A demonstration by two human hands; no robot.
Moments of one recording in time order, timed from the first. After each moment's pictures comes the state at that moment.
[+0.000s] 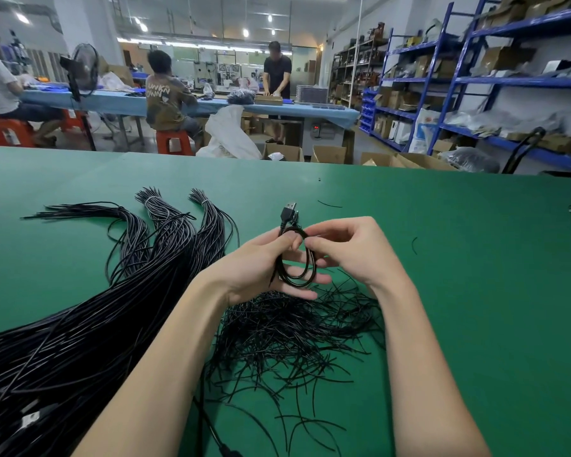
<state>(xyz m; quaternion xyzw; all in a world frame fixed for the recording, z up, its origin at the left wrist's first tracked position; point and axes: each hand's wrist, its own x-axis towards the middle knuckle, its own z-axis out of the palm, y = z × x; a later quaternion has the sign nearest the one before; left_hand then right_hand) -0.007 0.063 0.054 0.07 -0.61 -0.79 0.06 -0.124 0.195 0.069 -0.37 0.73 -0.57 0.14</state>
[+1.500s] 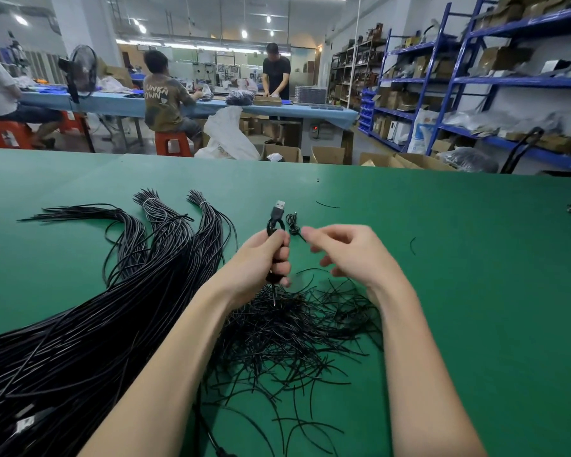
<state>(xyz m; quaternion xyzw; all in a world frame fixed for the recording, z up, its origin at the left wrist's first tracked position) -0.020 0.061 0.040 0.11 -0.62 -0.76 0.18 -0.117 0.203 0.074 -0.32 0.77 -0.52 0.17</state>
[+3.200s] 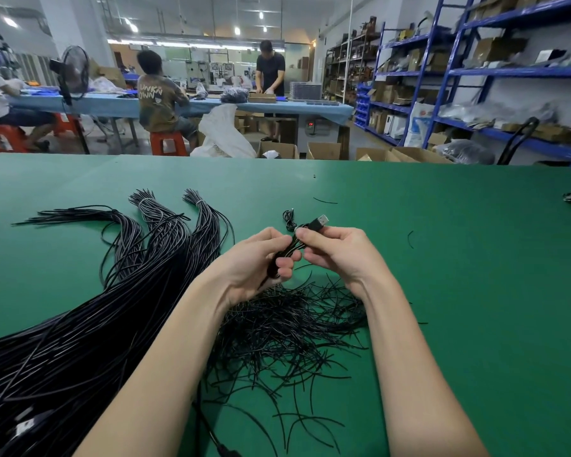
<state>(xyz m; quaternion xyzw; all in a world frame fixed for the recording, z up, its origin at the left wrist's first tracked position) -0.013 0.062 0.051 0.15 -0.51 -0.84 0.09 -0.129 0.182 0.052 -0.24 0.60 -0.70 0.29</state>
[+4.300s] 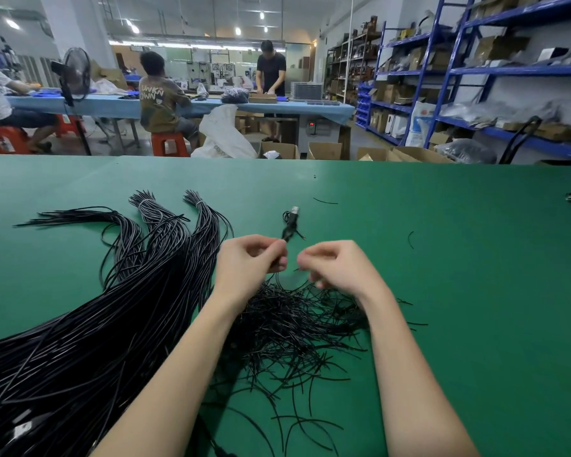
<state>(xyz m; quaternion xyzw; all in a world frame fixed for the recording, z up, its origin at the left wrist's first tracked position) -0.024 0.058 0.017 0.23 -0.68 -0.60 0.37 -0.141 0.187 0.027 -0.30 0.77 -0.51 0.22</state>
